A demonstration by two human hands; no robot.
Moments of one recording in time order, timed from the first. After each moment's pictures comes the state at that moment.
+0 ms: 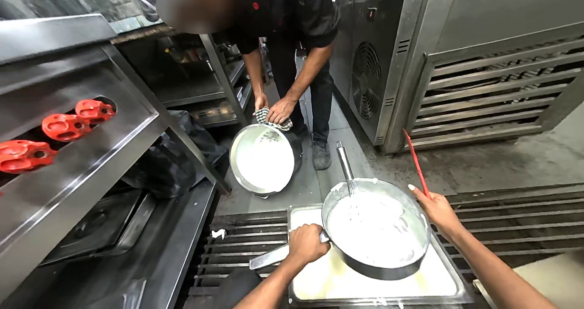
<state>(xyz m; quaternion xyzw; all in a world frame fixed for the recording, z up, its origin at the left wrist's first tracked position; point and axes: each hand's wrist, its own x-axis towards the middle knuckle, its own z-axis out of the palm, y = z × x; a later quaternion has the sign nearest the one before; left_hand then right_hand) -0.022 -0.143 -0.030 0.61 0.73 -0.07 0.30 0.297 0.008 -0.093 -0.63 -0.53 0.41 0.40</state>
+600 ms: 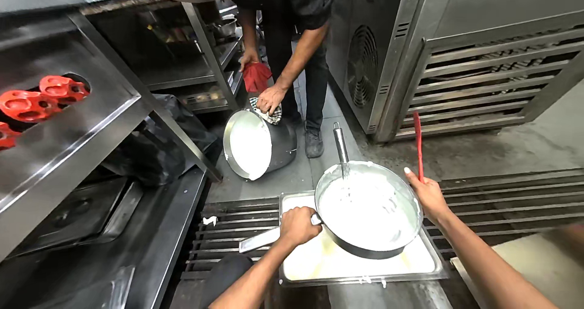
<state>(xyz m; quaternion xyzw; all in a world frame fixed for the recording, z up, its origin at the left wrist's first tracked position) -0.019 -0.143 -0.010 0.62 0.72 -0.07 0.30 0.292 -0.001 -0.074 -0.64 -0.49 0.40 0.43</state>
